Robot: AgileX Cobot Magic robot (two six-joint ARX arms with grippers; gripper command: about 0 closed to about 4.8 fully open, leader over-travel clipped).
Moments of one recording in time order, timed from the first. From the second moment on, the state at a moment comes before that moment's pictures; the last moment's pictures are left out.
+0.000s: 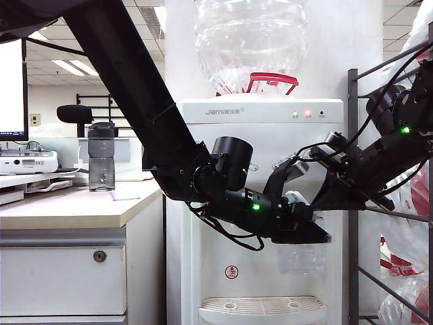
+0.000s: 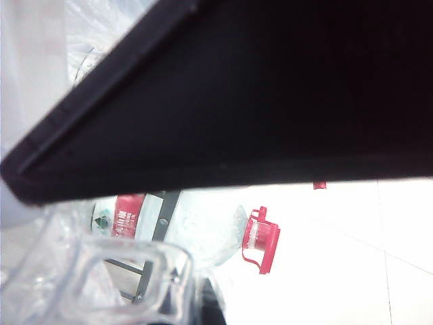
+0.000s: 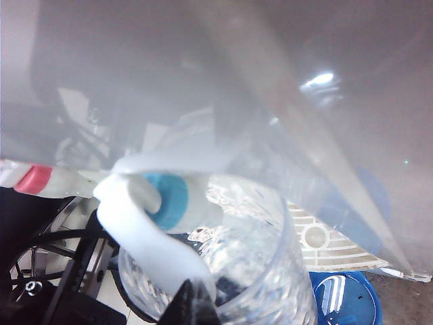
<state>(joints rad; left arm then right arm) -0.65 2.58 1.72 0.45 0.66 0.07 0.09 2.02 1.12 0.22 -0.54 0.31</state>
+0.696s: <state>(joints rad) -0.65 2.58 1.72 0.45 0.66 0.07 0.09 2.02 1.12 0.22 -0.54 0.31</state>
